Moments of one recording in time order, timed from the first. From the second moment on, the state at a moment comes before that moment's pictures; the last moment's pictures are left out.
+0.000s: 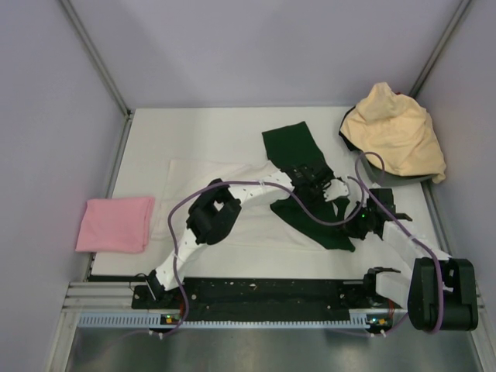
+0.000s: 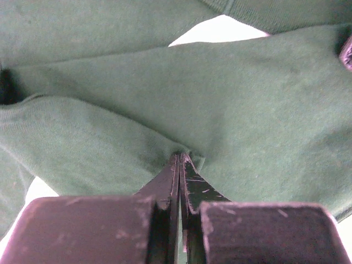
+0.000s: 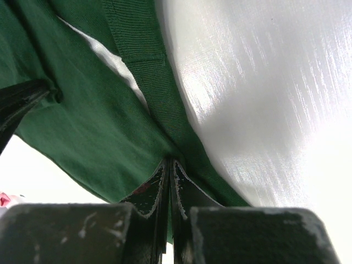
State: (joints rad) left arm -0.98 2.33 1.92 -0.60 0.15 0.45; right arm -0.02 1.11 0.41 -0.37 -0.30 0.65
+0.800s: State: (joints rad) left arm -0.96 2.28 1.93 -0.64 0.31 0.51; right arm -0.02 1.12 0.41 -0.37 -0.30 0.65
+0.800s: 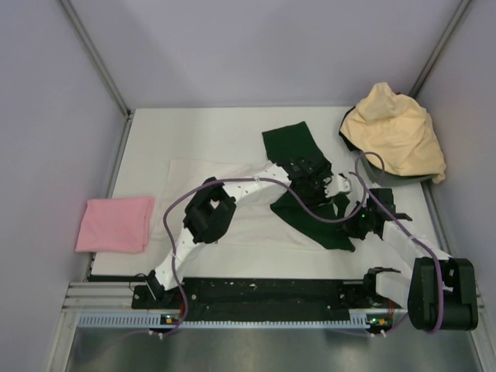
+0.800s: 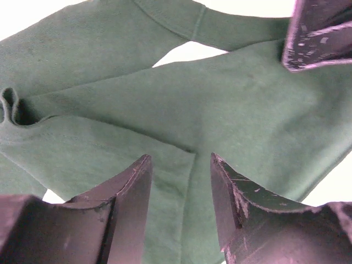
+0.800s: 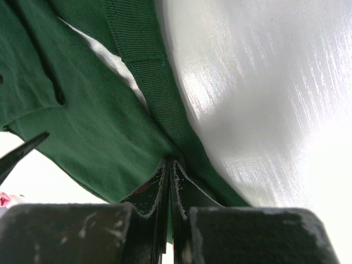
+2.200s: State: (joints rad) left arm -0.91 2.30 1.97 -0.64 0.21 0.48; right arm -0.02 1.12 0.41 -0.36 -0.30 0.64
